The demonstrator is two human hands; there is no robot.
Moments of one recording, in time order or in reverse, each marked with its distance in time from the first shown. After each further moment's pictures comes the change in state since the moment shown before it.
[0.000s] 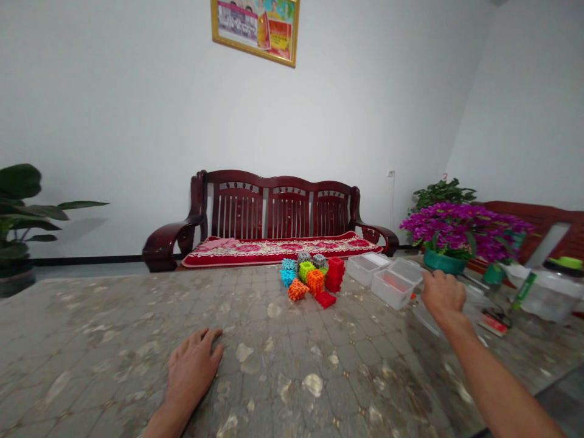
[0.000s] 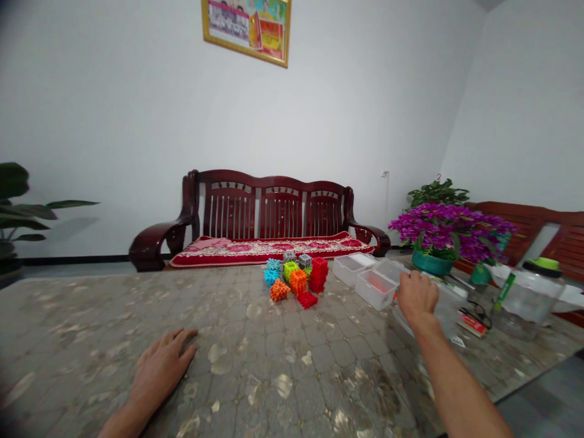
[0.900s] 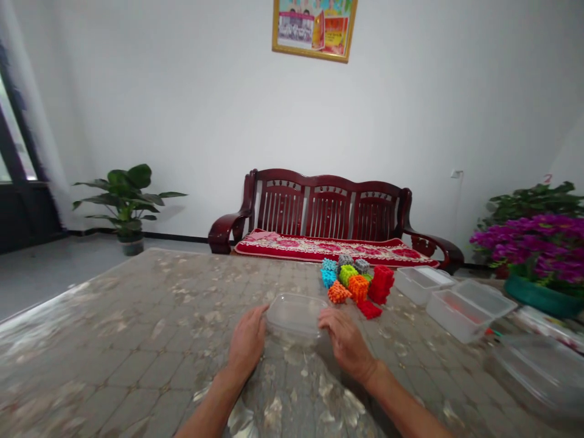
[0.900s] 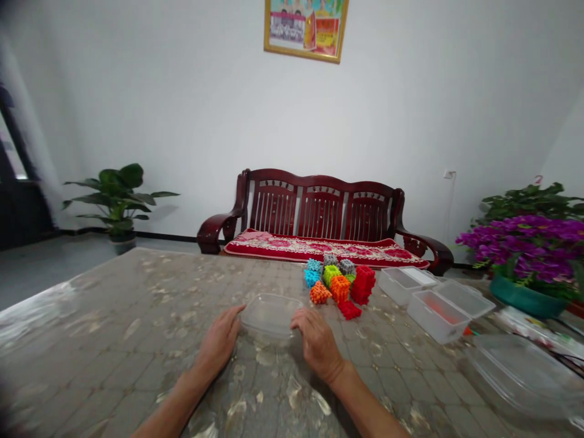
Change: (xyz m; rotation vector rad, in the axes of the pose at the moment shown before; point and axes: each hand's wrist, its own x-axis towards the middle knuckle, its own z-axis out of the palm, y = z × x) left_hand 0.005 0.000 0.004 -0.517 0.156 0.037; right_hand -0.130 -0.273 -0.053 1.466 0.100 -0.904
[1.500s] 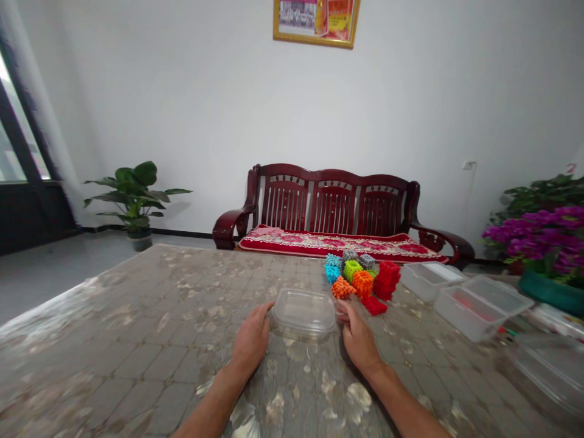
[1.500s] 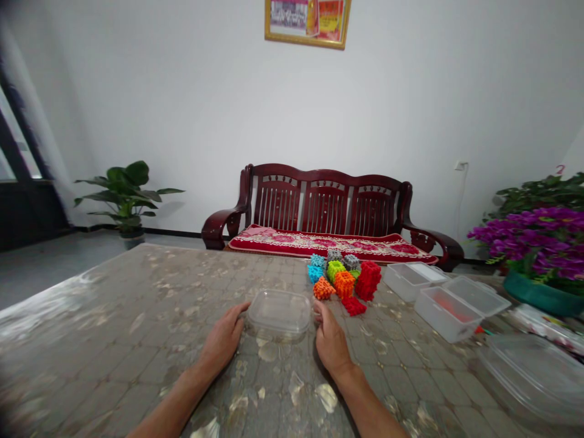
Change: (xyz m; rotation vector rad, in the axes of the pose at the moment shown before) left_hand -0.005 0.009 -0.004 -0.042 -0.105 -0.052; right_hand -0.032 0.042 0.023 0.152 0.139 0.531
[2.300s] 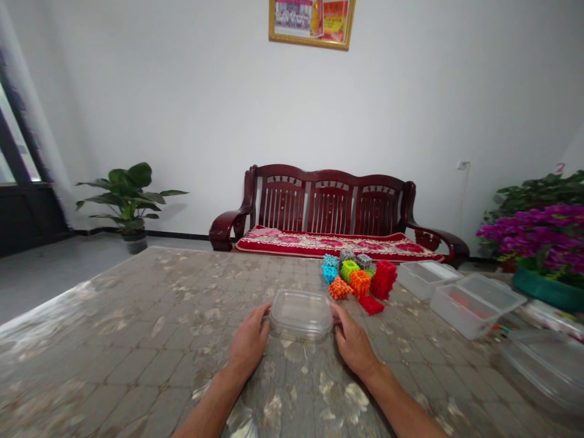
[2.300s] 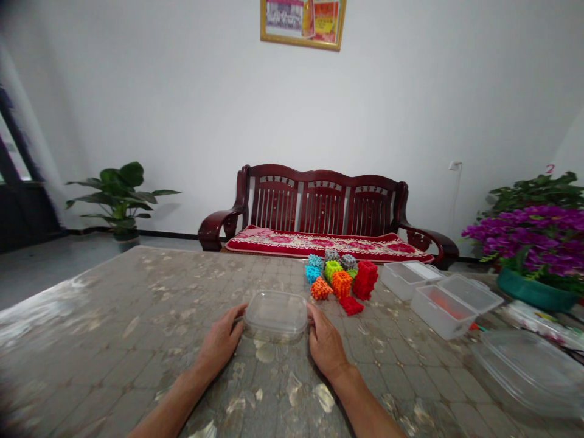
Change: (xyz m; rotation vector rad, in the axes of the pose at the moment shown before) left_hand 0.002 -0.005 0.004 -0.124 0.023 0.035; right_hand -0.003 -0.008 -0.001 -0.050 -0.104 -0.053
